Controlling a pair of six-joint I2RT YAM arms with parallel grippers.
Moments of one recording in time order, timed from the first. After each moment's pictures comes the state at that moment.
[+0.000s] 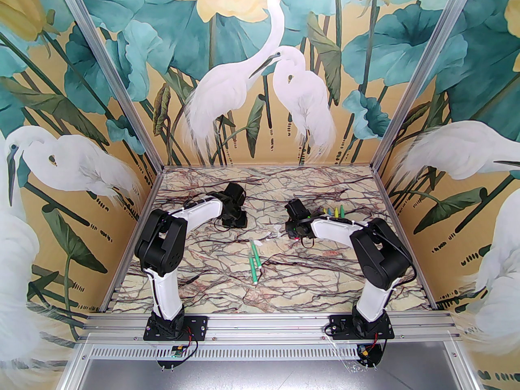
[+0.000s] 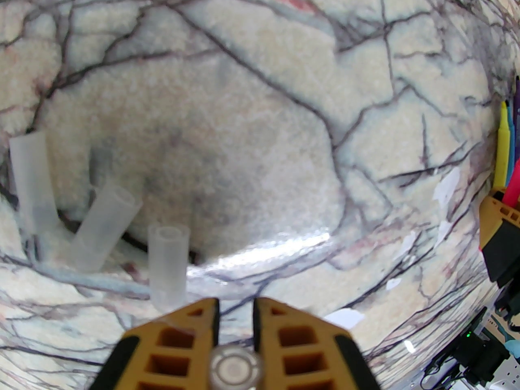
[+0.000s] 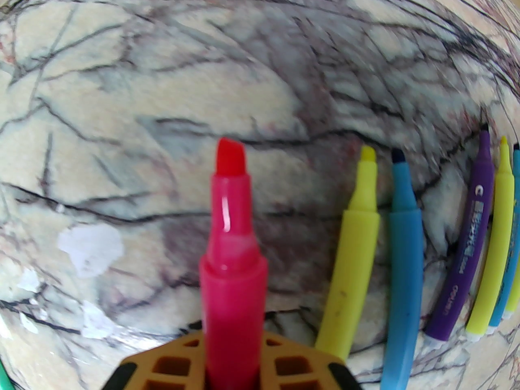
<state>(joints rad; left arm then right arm) -0.43 1.94 1.35 -0.70 0.14 -0.36 0.55 1.80 1.02 -0.34 0.14 0.36</state>
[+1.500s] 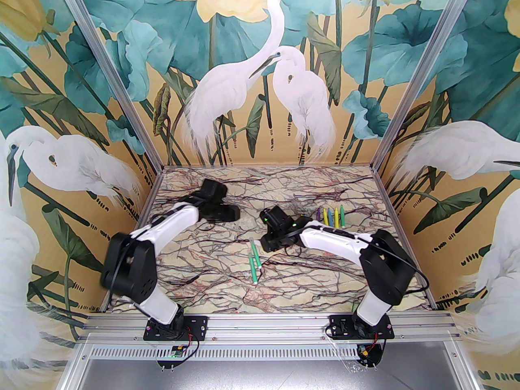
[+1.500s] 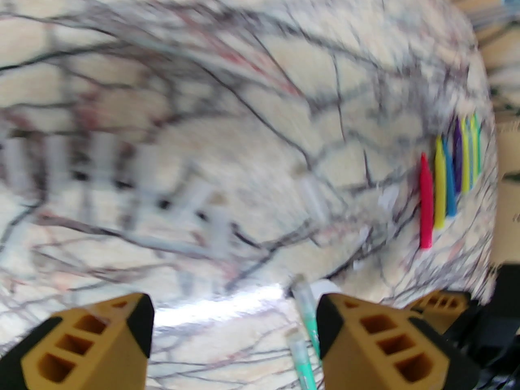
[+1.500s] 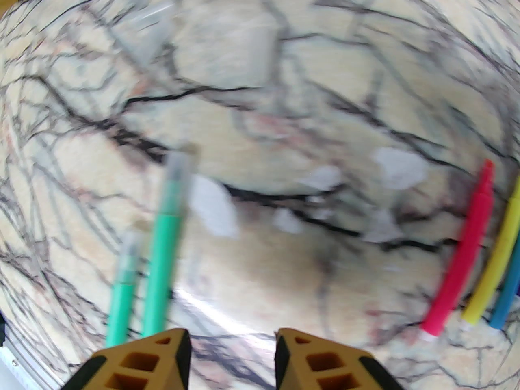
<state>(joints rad) -0.25 1.58 1.11 -0.53 0.21 -0.35 0.82 1.74 1.14 -0.51 -0.08 0.34</state>
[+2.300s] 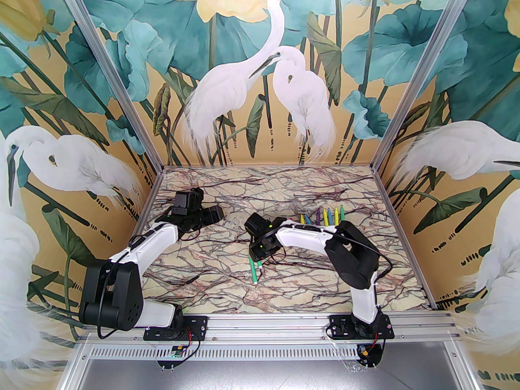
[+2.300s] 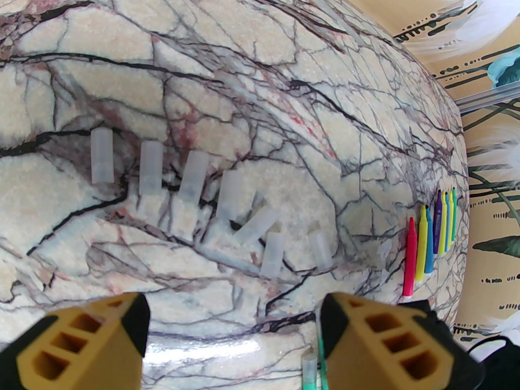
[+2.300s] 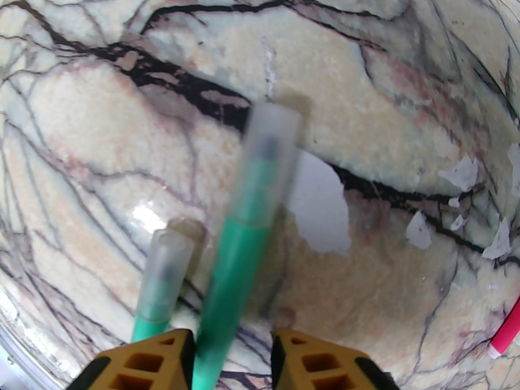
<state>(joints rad) -0.13 1.42 0.87 -0.28 0.24 -0.44 0.91 1.99 1.35 -0.68 -0.09 0.36</state>
